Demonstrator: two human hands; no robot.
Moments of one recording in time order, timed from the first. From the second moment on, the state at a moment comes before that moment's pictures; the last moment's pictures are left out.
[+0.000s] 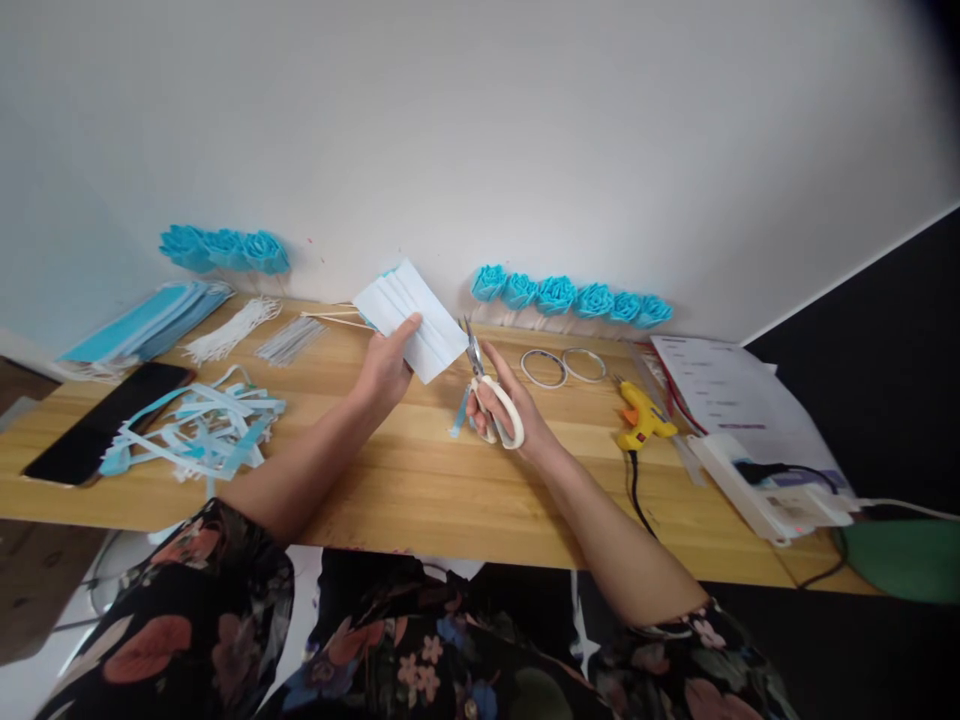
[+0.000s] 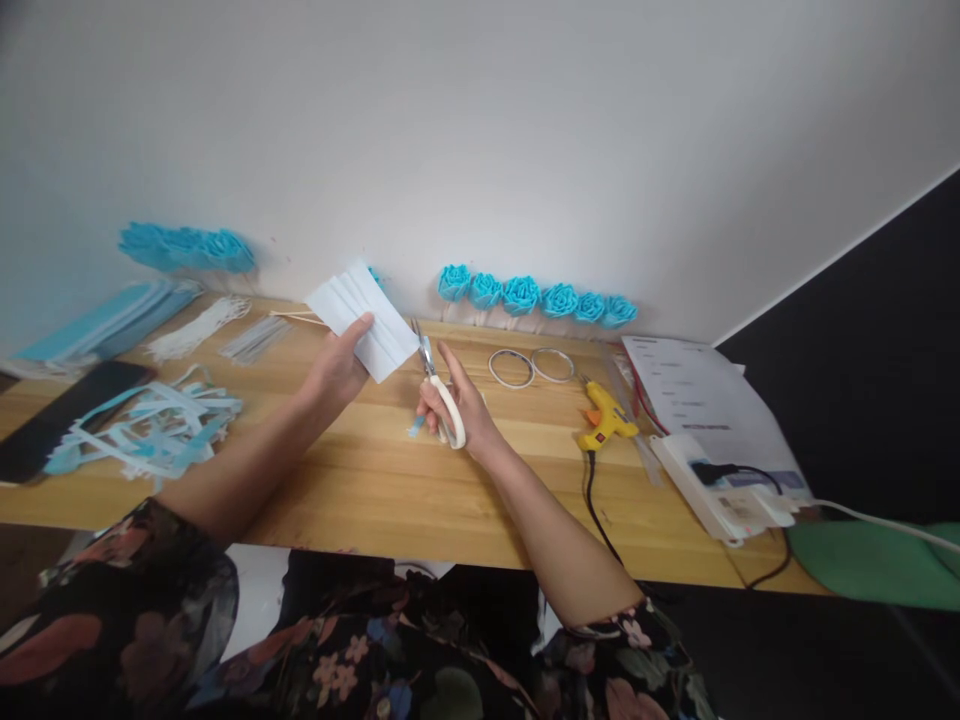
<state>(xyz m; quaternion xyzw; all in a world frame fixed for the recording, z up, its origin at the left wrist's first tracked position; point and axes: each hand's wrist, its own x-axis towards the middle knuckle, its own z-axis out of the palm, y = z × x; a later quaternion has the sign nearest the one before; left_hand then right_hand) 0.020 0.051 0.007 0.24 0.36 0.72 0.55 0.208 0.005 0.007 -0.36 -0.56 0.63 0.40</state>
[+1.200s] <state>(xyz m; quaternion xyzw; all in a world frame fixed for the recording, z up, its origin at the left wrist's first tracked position) 0.011 0.052 0.009 0.37 0.37 0.68 0.51 0.218 0.012 0.004 -0.33 -0.64 0.60 0.34</state>
